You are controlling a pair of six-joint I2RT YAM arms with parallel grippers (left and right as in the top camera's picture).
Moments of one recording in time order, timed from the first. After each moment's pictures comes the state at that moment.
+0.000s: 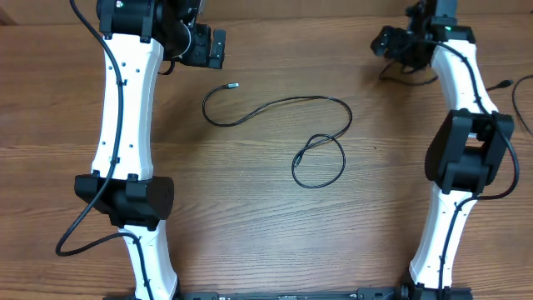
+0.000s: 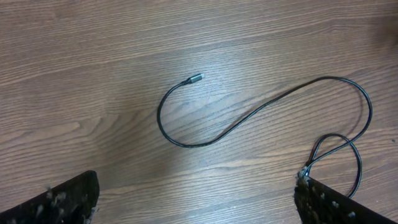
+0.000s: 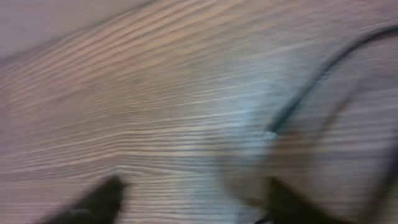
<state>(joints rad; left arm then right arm) -0.14 2.15 2.54 -1.51 0.12 -0.02 -0.09 2.42 2.15 -0.75 -0.28 0.19</state>
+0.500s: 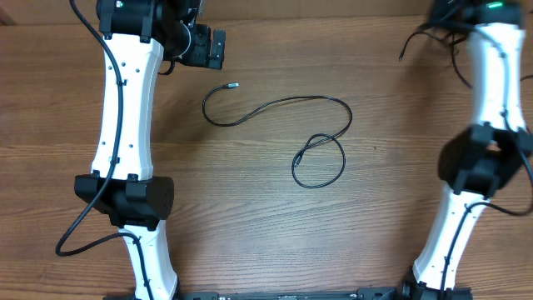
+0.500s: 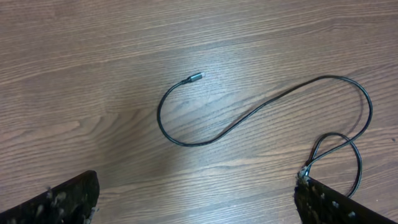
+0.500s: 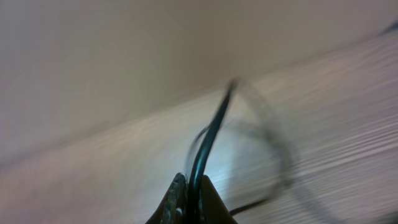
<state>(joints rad) -0.14 2.15 2.54 -1.52 0.12 -0.02 -0.24 2.41 2.58 -0.92 -0.07 0.15</state>
